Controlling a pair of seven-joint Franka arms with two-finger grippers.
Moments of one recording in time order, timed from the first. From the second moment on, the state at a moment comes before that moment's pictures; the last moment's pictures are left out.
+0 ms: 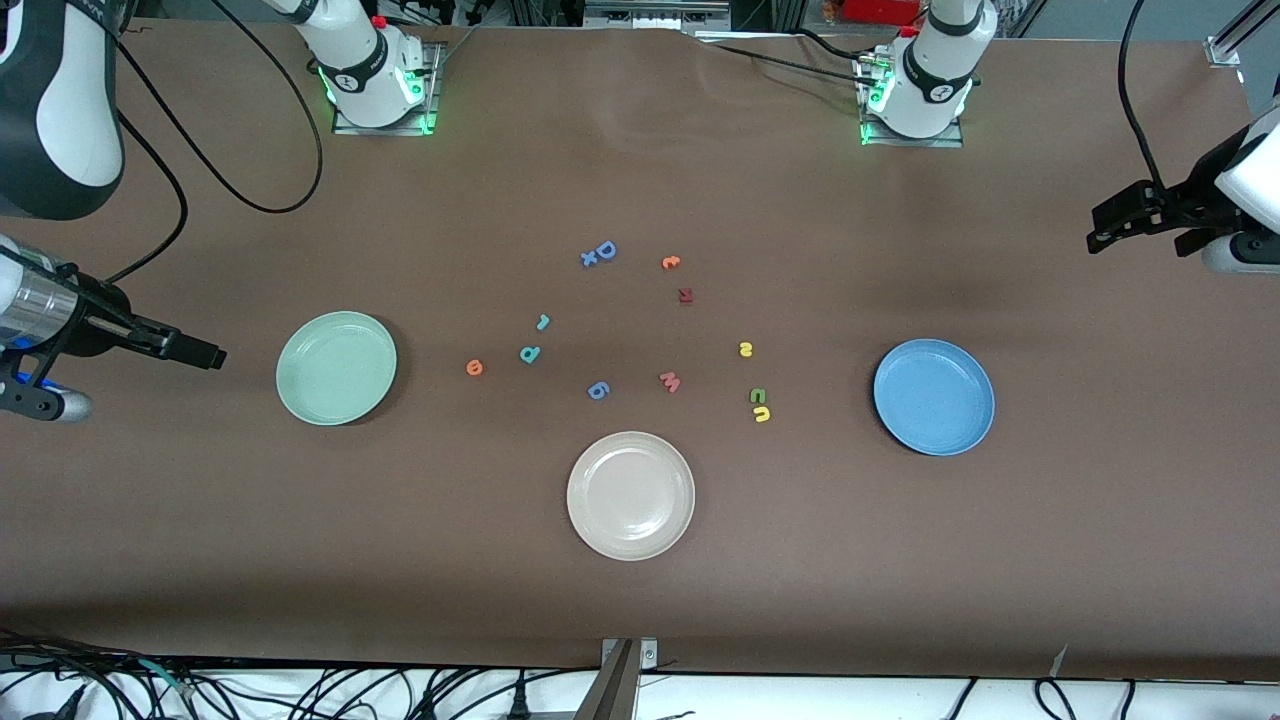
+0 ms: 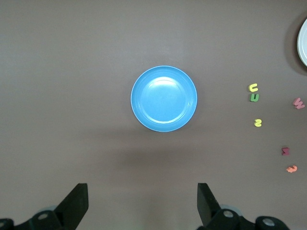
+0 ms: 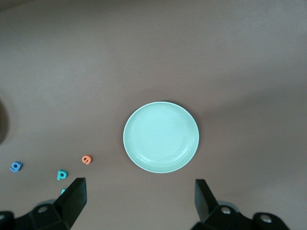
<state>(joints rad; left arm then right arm) 0.05 0.00 -0.04 -1.59 -0.01 1.54 0.02 0.18 0.35 -0.21 -1.35 0.11 1.61 0.27</state>
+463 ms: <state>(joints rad) 0.04 -0.02 -0.05 -1.64 -0.01 1.60 0.02 0.17 0.35 -0.21 -1.35 0.11 1.61 0.27</state>
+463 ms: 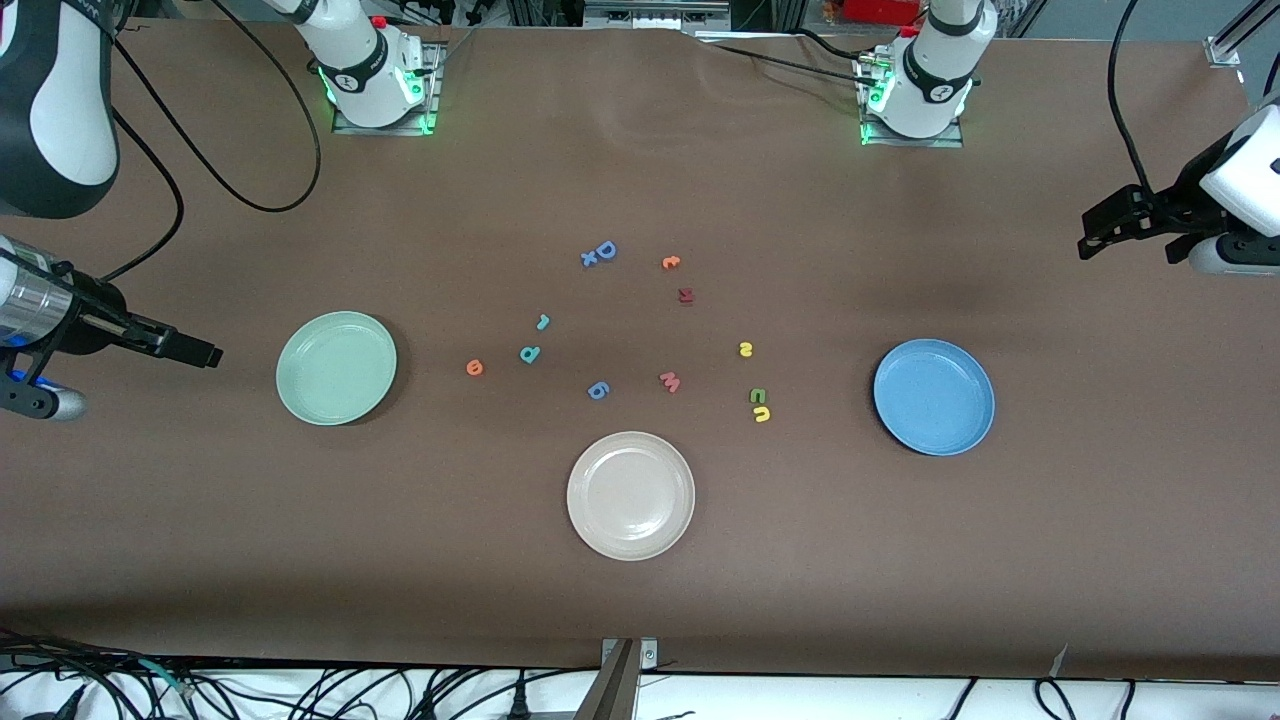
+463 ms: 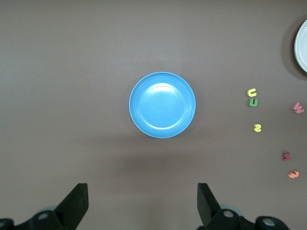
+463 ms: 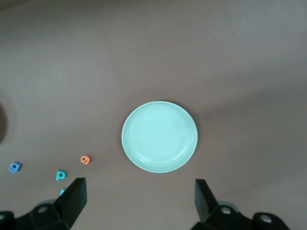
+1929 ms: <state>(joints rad) 0.04 -0.02 -0.07 -1.66 -0.01 1.60 0.02 0.17 0.35 -0.22 -1.37 0.11 1.61 0.29</state>
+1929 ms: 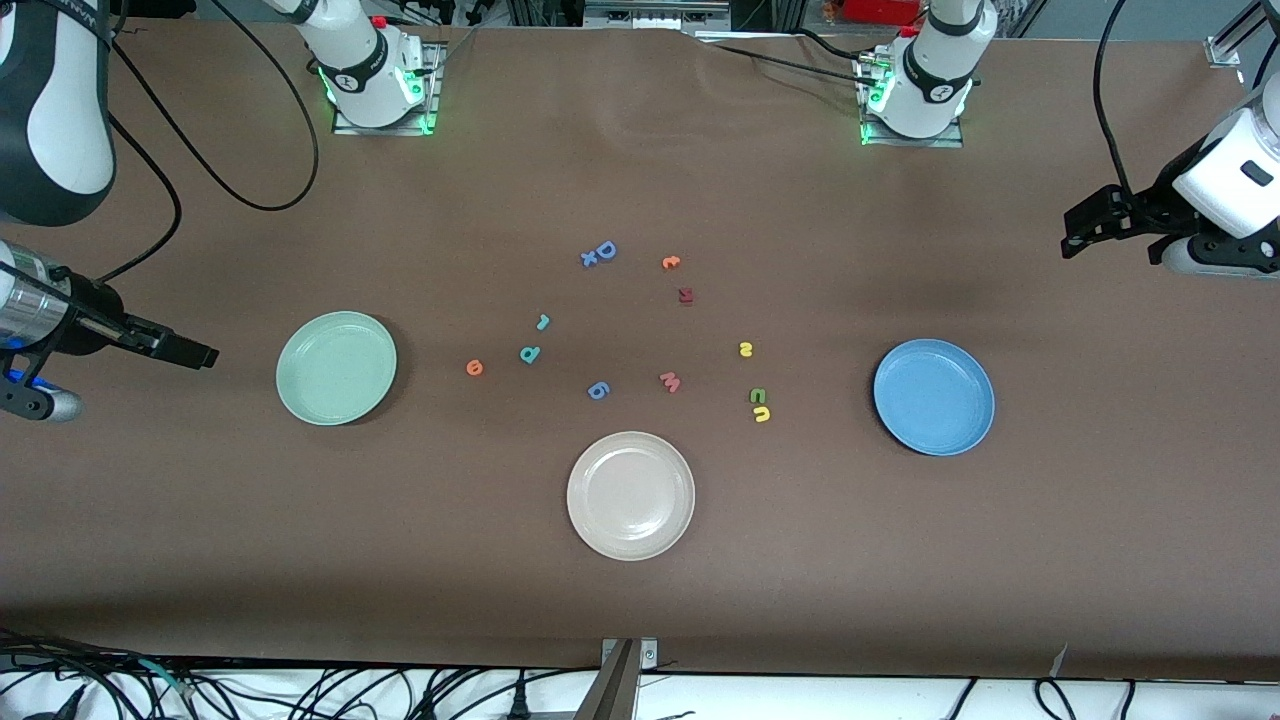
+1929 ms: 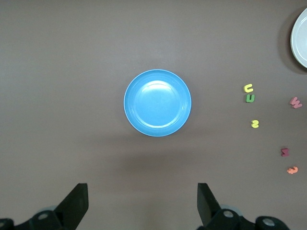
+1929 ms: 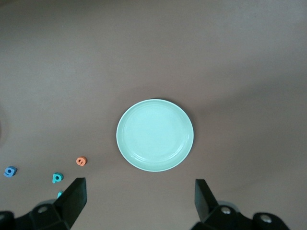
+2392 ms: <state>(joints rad) 0.04 -0.02 -0.07 -1.66 -0.01 1.59 0.02 0.17 0.35 -0.22 -1.39 0.11 1.61 0.29</state>
